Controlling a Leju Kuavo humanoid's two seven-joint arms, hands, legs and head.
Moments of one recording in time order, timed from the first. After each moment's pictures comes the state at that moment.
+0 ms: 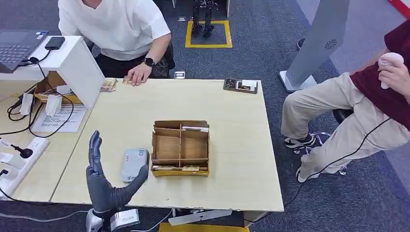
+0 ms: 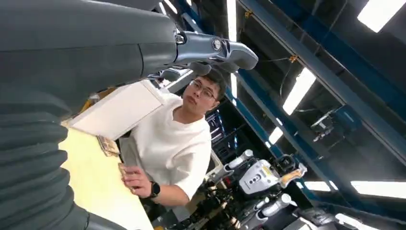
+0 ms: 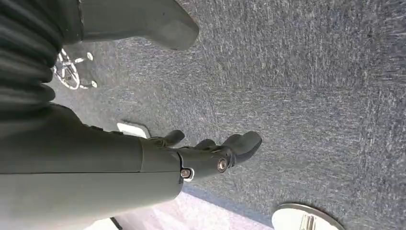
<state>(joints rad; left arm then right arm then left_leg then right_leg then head) 0.11 -0.12 -0.32 -1.66 -0.61 0.70 -0.69 -0.08 0.14 -1.08 -0.22 1.24 -0.60 -0.10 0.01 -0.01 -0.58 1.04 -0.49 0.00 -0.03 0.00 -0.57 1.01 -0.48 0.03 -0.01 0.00</state>
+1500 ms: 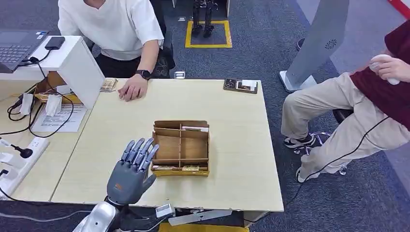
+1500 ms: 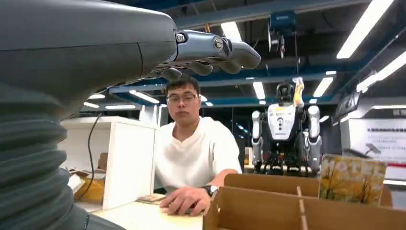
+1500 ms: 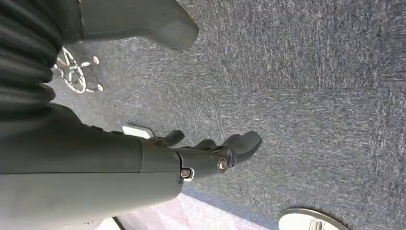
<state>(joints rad) -0.02 0.19 -0.54 -1.54 -1.42 0.57 0.02 -0.08 0.14 -1.09 -0.22 1.24 -0.58 -0.09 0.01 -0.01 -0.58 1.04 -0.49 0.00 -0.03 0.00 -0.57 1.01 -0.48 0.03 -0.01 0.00</state>
